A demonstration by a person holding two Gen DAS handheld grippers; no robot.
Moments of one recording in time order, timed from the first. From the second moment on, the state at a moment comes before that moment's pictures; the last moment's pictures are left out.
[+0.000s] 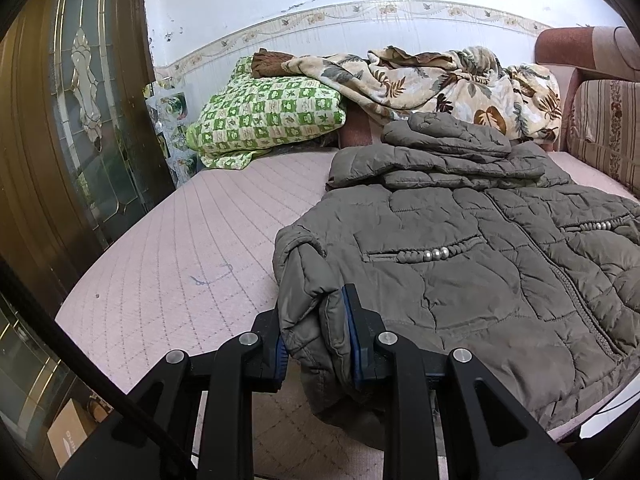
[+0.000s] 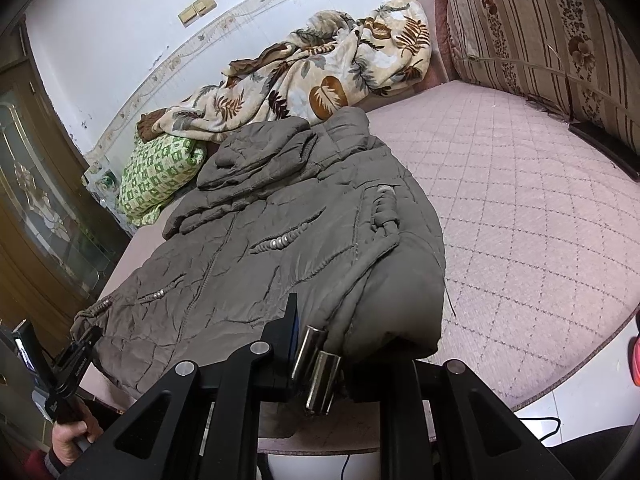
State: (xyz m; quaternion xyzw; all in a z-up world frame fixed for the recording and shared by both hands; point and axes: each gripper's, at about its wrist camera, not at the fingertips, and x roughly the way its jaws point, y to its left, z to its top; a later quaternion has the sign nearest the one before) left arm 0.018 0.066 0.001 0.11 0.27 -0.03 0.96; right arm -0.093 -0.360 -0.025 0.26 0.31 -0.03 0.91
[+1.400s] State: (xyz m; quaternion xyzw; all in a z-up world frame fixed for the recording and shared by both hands) left arm 0.009 0.063 0.013 0.10 0.26 -0.04 0.96; right arm -0.100 -0.367 -0.011 0.28 0.30 -0.02 0.91
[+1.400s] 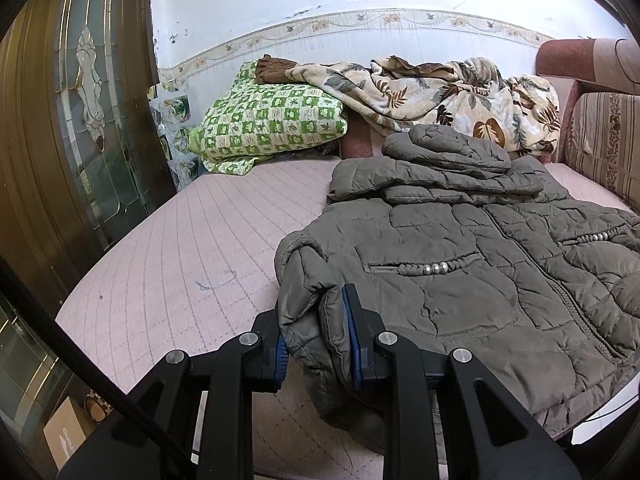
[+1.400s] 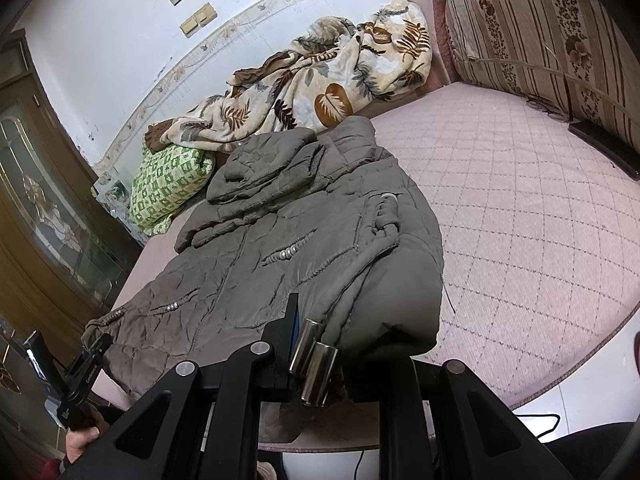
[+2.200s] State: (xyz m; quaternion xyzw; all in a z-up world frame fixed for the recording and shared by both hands) left arm 0.014 0.065 0.017 0.09 0.26 -0.03 0.96; right arm -0.095 -0.367 -0.002 0.27 0.30 -0.02 0.91
